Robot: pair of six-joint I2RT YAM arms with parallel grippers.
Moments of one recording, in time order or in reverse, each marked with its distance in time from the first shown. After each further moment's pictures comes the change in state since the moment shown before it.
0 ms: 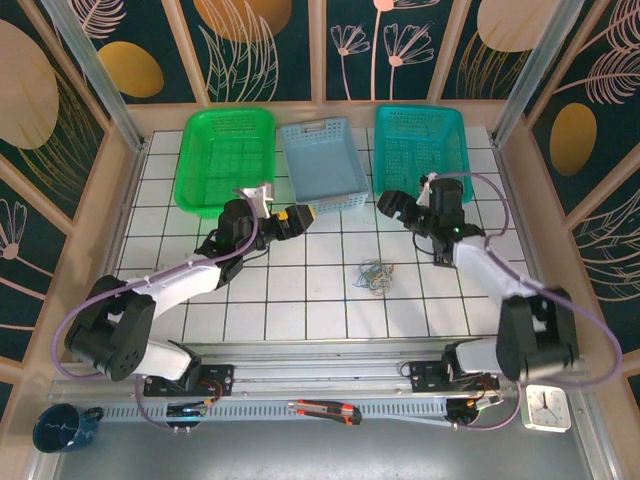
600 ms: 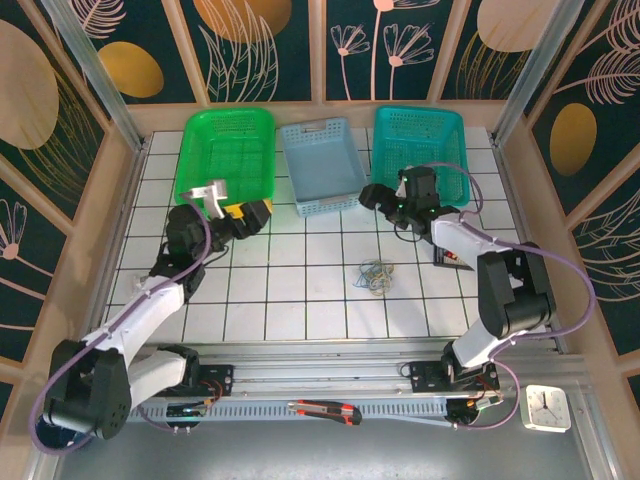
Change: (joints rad) left arm 0.229 -0.303 -0.107 -0.106 0.122 0.090; right arm 0.039 0.338 0.194 0.013 0.019 0.048
